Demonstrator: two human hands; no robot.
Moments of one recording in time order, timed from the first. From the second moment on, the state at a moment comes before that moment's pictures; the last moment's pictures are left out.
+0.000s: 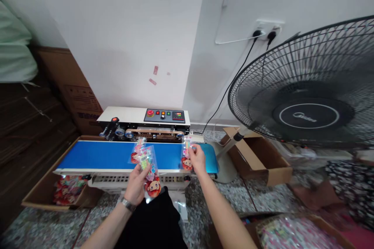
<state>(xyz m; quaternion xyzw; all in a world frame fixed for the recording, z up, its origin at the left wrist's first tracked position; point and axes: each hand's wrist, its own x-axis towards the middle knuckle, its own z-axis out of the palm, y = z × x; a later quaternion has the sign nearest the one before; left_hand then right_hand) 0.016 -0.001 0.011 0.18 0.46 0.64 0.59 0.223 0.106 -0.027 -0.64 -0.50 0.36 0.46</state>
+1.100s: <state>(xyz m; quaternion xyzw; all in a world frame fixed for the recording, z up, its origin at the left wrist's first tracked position) 0.019 -0.007 0.011 0.18 0.45 0.61 0.63 0.237 0.144 -0.040 -0.73 -0.54 0.25 0.32</state>
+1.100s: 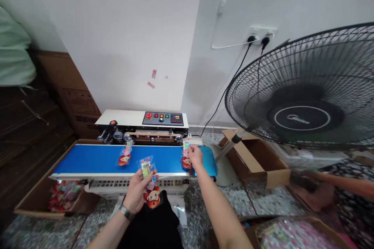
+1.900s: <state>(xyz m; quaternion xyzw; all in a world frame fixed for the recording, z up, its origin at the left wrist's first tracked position) 0.019 -0.007 0.014 0.14 0.47 0.58 0.65 0.230 0.119 -0.039 -0.70 -0.48 0.32 0.41</state>
